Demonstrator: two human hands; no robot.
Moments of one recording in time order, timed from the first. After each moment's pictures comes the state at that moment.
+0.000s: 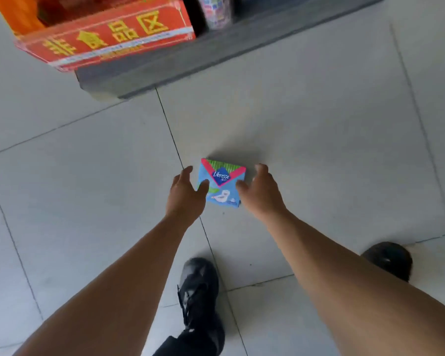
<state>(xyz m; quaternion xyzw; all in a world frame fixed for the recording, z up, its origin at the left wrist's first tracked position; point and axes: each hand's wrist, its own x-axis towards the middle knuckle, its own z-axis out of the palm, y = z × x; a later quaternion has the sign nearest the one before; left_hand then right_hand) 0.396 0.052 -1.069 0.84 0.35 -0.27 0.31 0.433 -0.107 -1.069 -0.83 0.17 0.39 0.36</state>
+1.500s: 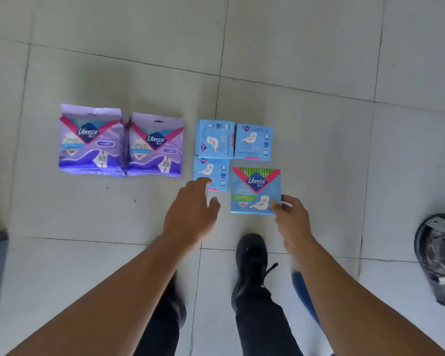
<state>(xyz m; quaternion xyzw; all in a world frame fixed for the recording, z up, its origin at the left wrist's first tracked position) 0.521 -0.692 -0.905 0.83 -0.34 -0.42 0.14 0.322 -0.781 -0.948 -0.40 0.74 -0.08 0.54</state>
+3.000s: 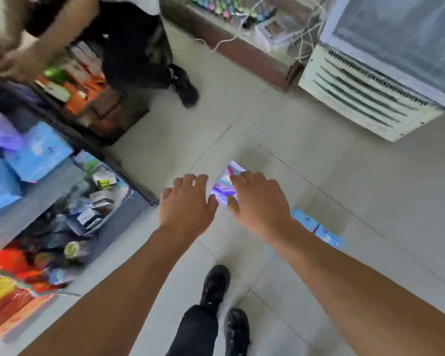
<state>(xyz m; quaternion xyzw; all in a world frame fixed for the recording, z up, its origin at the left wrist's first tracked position) 0.691 -0.512 -0.586 0.97 -0.21 -0.14 0.04 0.639 -0.662 -0.594 -0.99 0.04 0.08 0.05</state>
